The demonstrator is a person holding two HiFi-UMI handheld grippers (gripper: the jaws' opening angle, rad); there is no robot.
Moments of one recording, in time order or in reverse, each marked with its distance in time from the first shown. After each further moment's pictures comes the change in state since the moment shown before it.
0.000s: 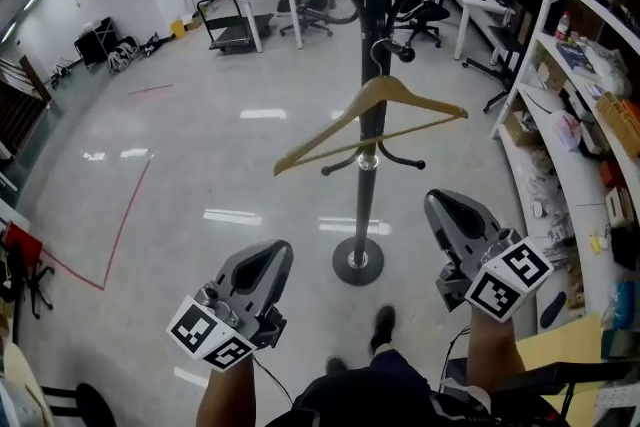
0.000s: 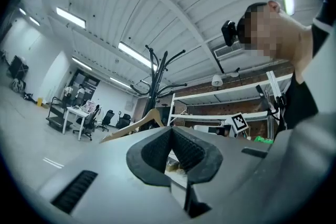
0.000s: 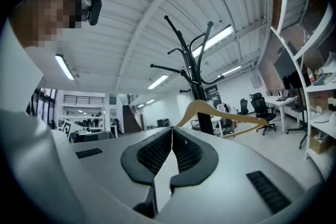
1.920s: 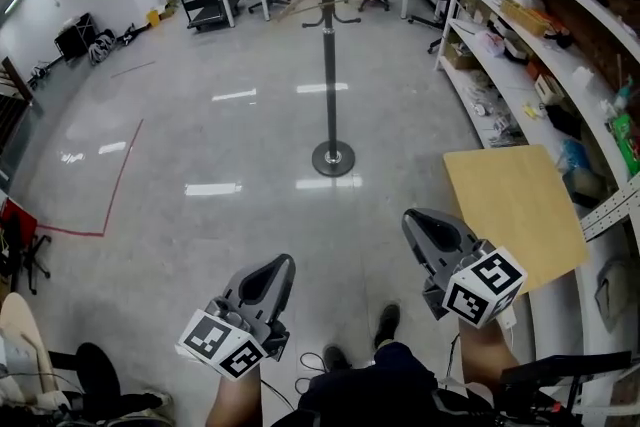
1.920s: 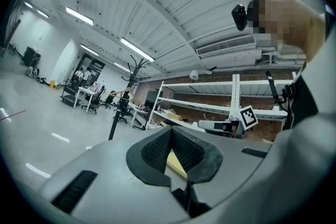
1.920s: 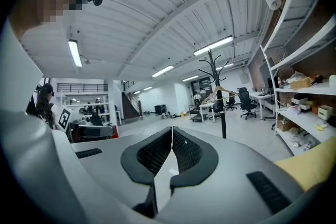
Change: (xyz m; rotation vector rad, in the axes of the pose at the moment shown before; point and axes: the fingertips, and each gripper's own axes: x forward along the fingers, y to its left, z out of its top) left arm -0.434 -0.370 -0.047 -0.120 0.166 0.012; right arm -0.414 0.422 -0.106 -0.044 0.149 -0.127
